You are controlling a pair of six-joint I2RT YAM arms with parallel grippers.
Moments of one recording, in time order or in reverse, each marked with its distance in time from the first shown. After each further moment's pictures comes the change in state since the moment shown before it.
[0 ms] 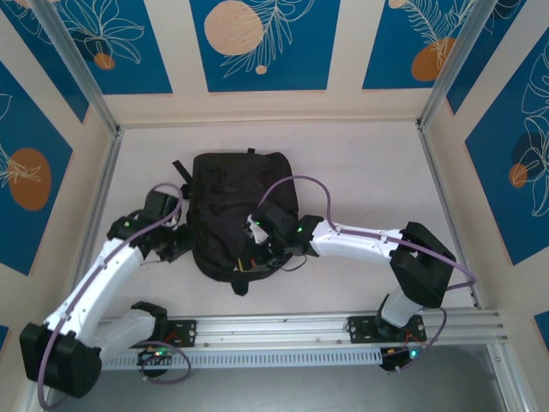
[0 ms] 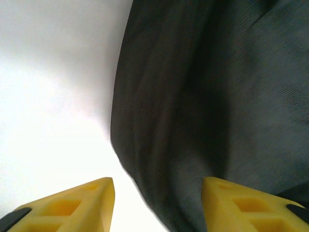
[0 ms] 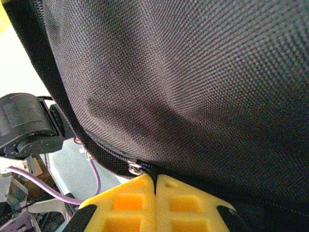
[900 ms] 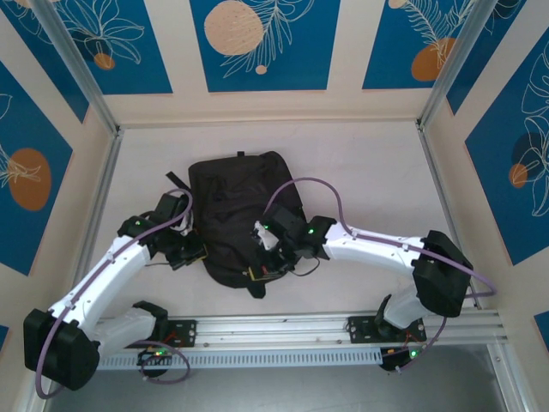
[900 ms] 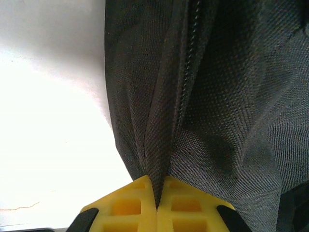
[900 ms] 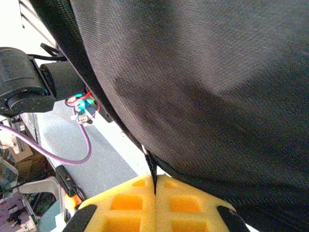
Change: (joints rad) left arm -0.065 0.085 0.013 0.013 0.075 -0.006; right arm 0.003 -0.132 -0.037 -0.185 -0.026 -0.079
